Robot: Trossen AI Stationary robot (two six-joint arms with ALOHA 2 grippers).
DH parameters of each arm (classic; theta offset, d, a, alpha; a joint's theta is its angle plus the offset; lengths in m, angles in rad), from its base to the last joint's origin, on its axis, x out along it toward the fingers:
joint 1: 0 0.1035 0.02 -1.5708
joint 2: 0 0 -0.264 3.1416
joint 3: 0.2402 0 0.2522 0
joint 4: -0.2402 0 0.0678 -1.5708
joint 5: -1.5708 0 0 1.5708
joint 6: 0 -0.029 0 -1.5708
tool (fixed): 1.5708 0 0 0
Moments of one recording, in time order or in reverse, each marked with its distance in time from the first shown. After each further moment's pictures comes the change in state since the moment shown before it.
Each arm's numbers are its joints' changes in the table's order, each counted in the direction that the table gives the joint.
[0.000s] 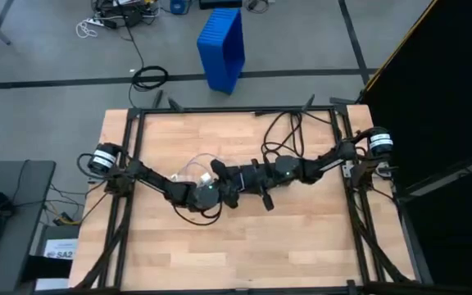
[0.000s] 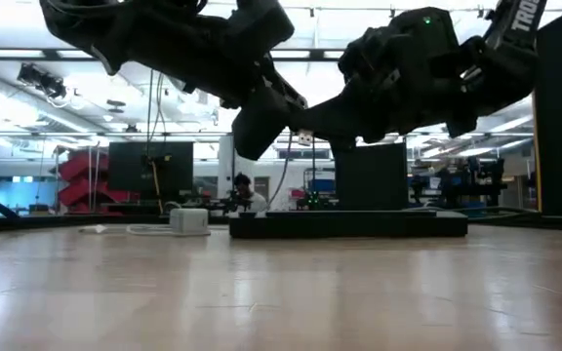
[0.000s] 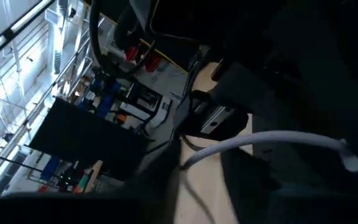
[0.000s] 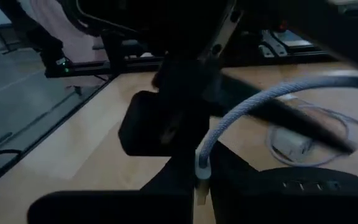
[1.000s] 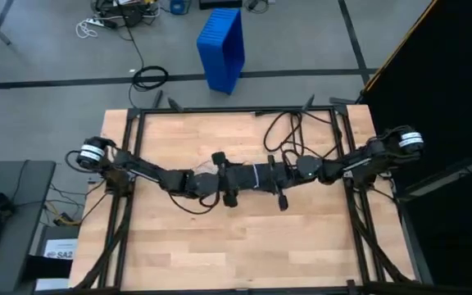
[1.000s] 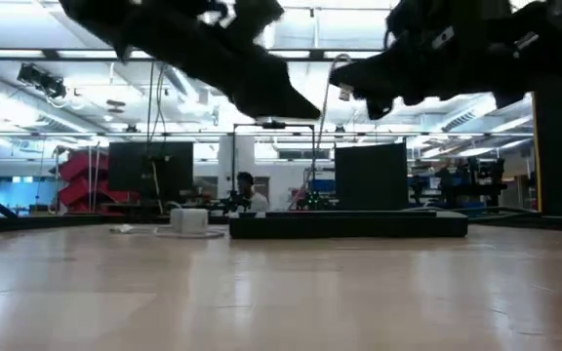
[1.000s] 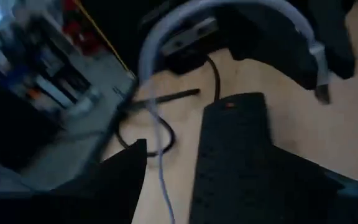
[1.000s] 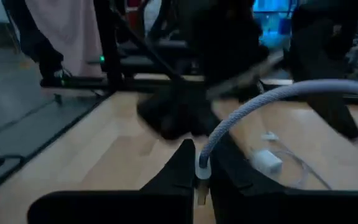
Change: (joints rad) left arm 0.096 -0.060 -0.001 -0.143 -0.284 0.329; right arm 0.051 -0.209 -0.122 -0.006 -0.096 0.071
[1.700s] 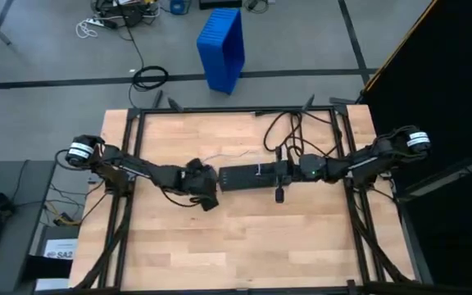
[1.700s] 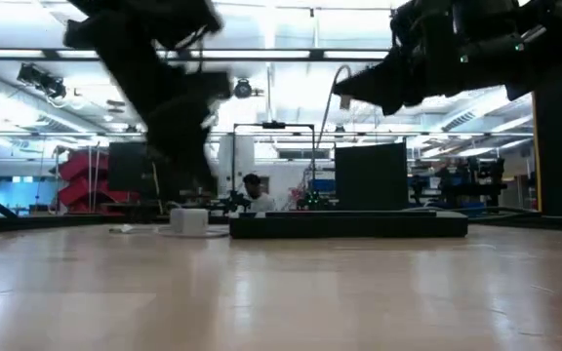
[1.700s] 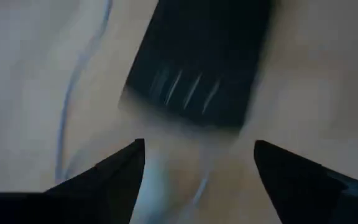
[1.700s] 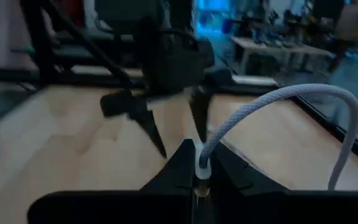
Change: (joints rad) left arm 0.007 -0.177 0.000 -0.689 -0.228 0.698; right arm 0.016 -0.159 -0.048 -0.058 -0.235 0.077
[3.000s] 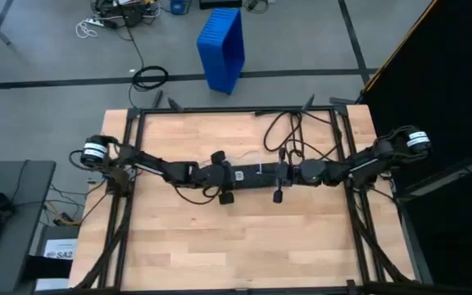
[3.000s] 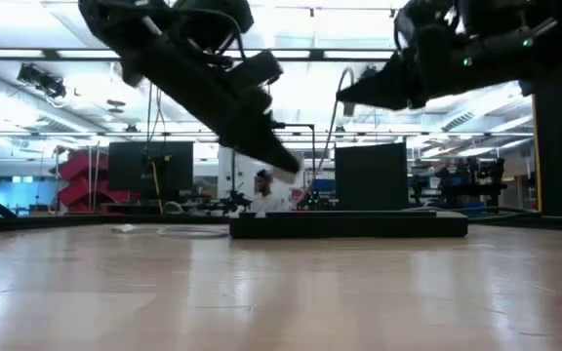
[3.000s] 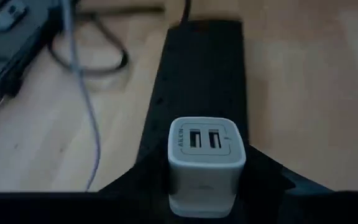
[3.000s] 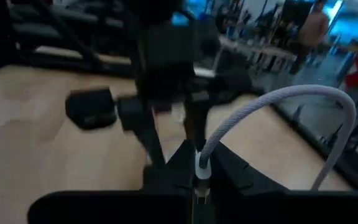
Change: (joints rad) left arm 0.086 0.081 0.000 0.192 -0.052 -0.225; right arm 0.018 -0.001 0.000 -0.117 -0.186 0.063
